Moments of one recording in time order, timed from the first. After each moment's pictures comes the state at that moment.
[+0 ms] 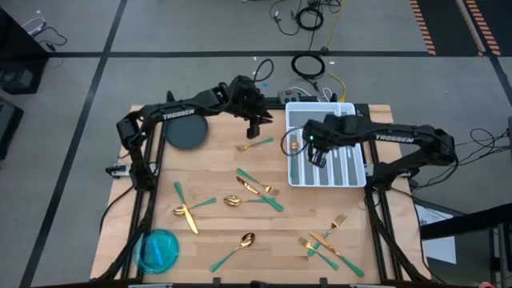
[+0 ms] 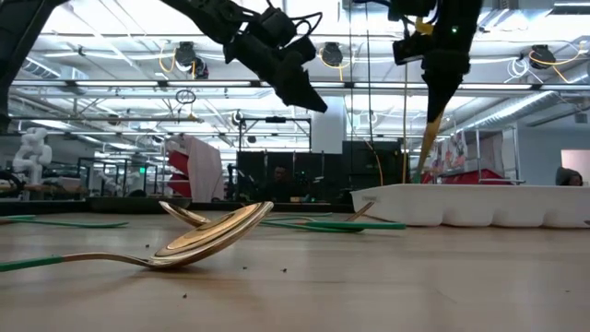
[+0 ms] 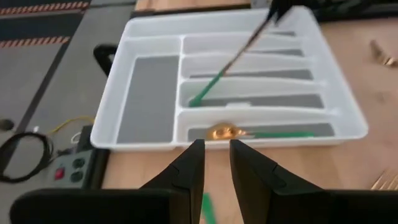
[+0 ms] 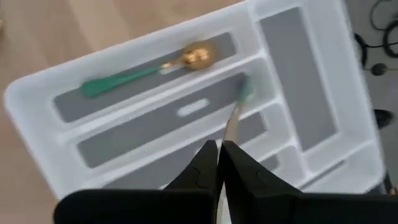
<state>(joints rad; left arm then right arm) 0.48 1.83 1.54 -0.36 0.38 0.39 -0.24 1.39 1.15 -1.10 0.31 0.15</state>
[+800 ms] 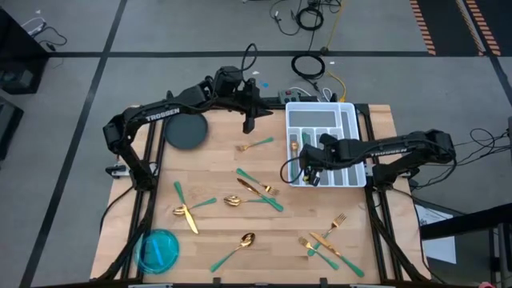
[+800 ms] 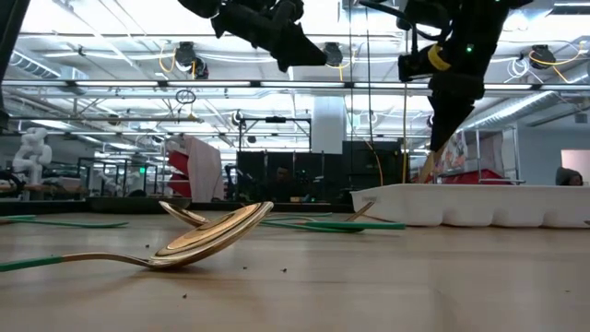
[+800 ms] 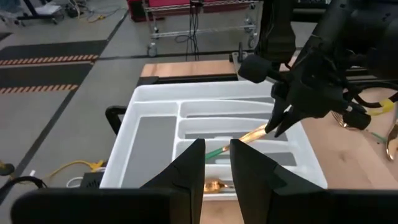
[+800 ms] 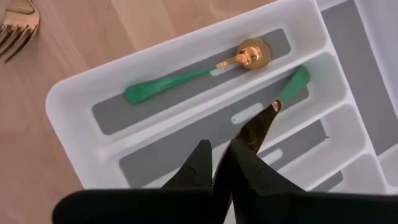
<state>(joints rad) 0.47 1.70 1.54 -0.28 0.44 0.29 -0.03 1.40 0.95 -0.89 0.34 0.40</state>
